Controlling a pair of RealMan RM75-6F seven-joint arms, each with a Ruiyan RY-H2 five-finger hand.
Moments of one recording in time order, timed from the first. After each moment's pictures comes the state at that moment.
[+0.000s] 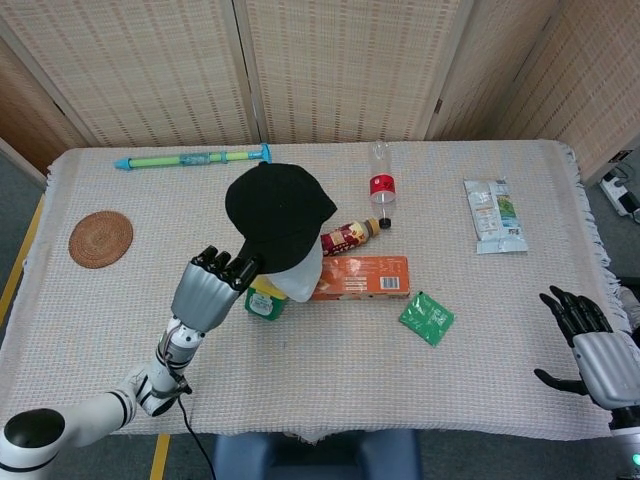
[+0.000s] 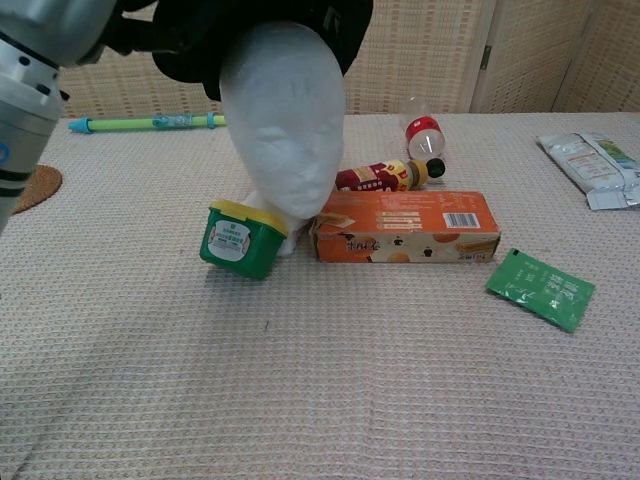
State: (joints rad) left arm -0.82 -1.83 -0.20 -0.93 1.77 1.82 0.33; right arm 0.08 -0.94 -0.02 -1.72 -1.57 1.43 0.12
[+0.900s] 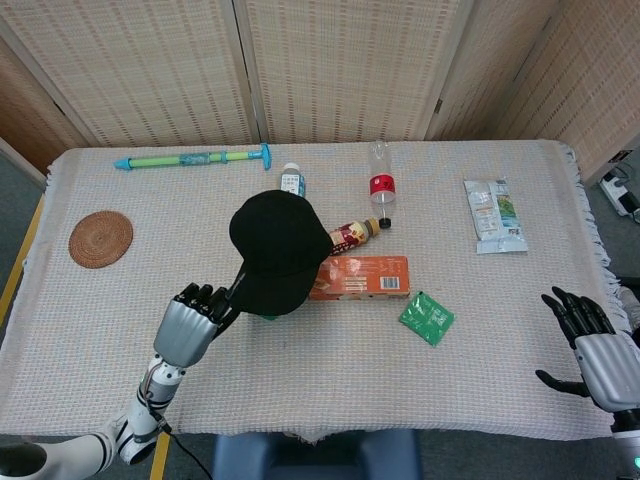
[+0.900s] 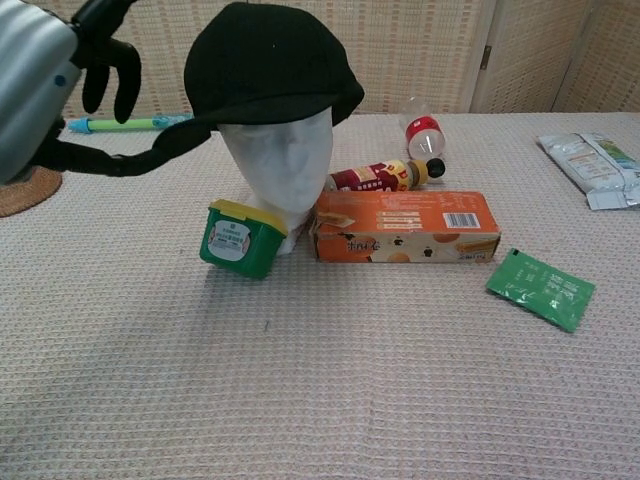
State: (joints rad) left arm -0.59 -1.79 -0.05 -1.05 1.77 1.86 0.34; right arm 0.07 -0.94 -0.02 -1.72 -1.58 1.43 0.09
